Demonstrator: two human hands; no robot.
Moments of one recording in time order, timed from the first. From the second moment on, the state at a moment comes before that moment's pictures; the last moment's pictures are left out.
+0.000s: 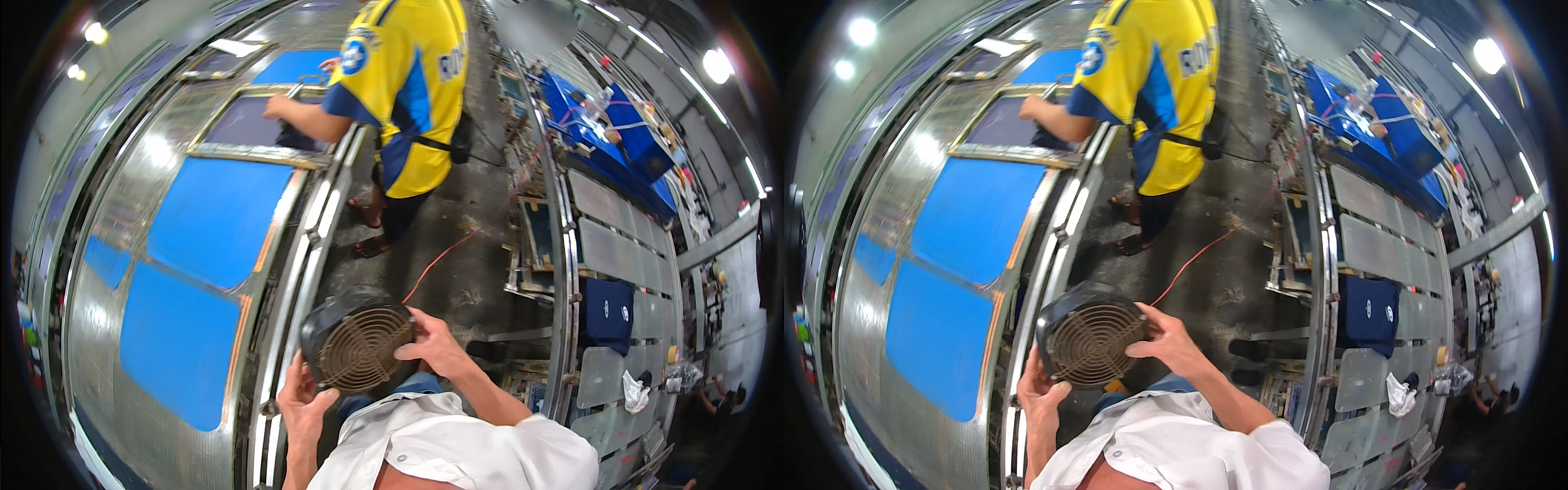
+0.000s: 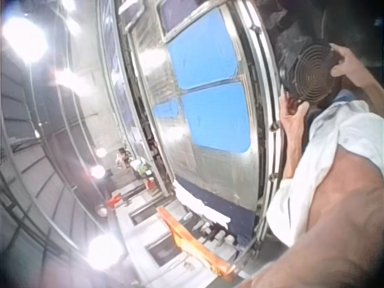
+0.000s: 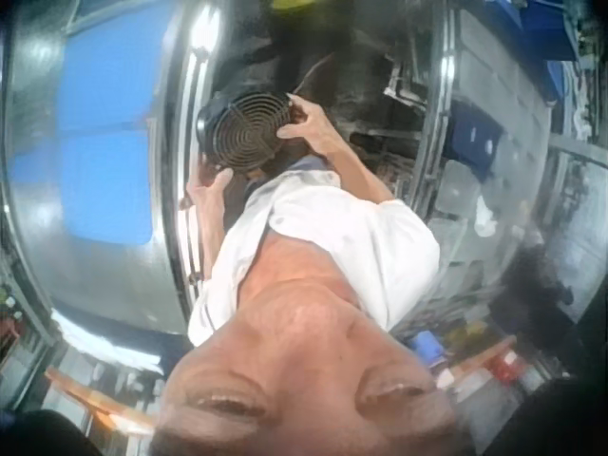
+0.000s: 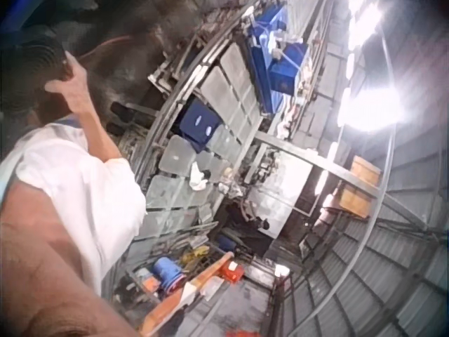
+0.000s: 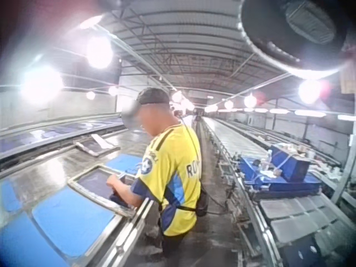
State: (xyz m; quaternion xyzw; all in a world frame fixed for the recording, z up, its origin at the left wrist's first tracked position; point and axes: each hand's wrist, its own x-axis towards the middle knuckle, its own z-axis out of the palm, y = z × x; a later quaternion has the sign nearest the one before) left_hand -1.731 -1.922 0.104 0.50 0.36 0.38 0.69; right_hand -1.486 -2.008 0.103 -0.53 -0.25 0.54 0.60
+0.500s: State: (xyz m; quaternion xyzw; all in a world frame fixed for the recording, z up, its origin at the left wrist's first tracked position) left_hand -1.365 -1.941 0.165 0.70 0.10 0.20 0.68; right_hand -1.226 -2.154 0.129 -0.52 -0.11 0.25 0.81
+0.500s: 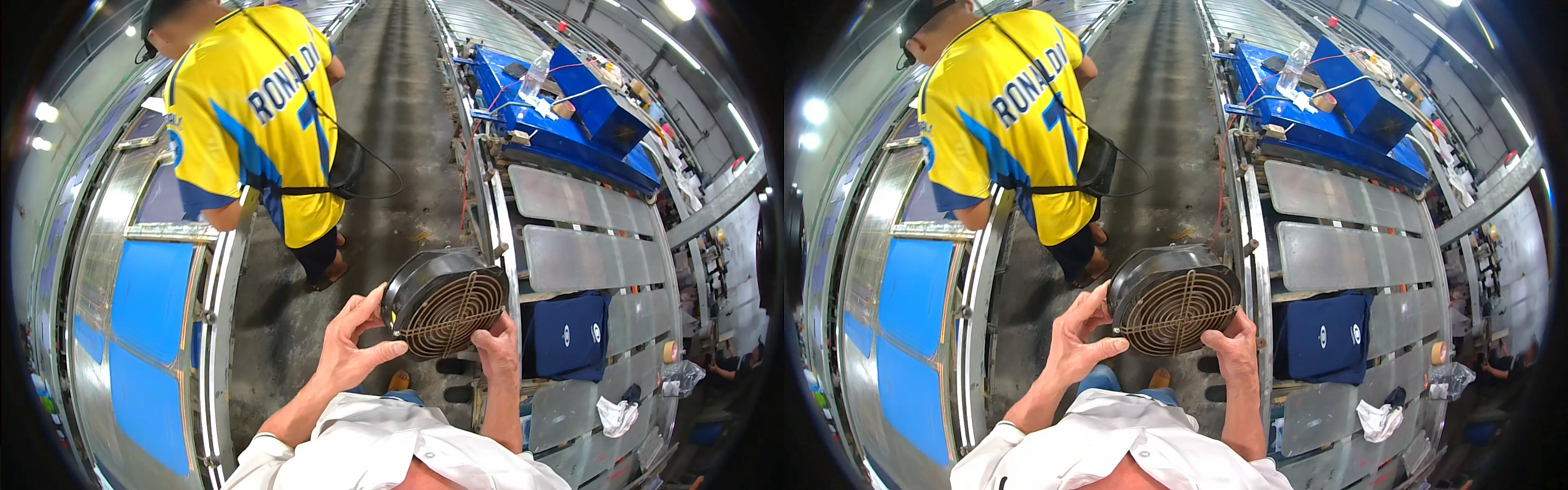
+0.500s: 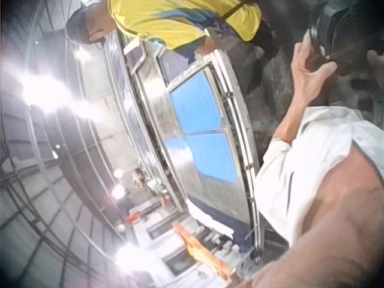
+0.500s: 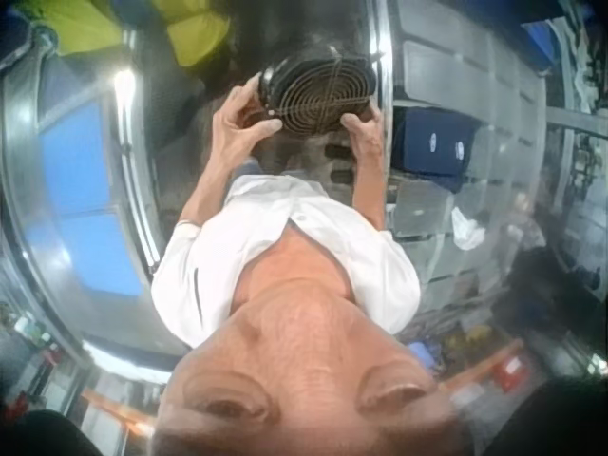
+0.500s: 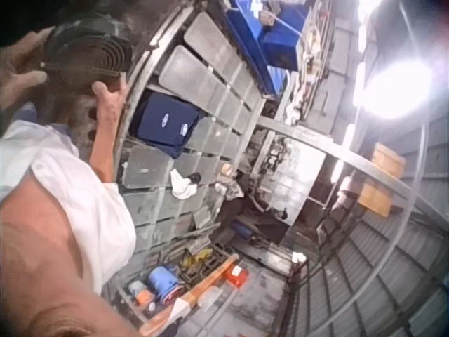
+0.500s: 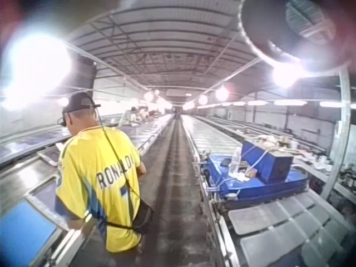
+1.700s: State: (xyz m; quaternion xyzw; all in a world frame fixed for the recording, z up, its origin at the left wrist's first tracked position) left_hand -0.828 -1.693 0.264 0.61 0.05 0.36 0.71; right_hand -0.678 -1.898 0.267 -0.59 -0.25 0.25 0.73
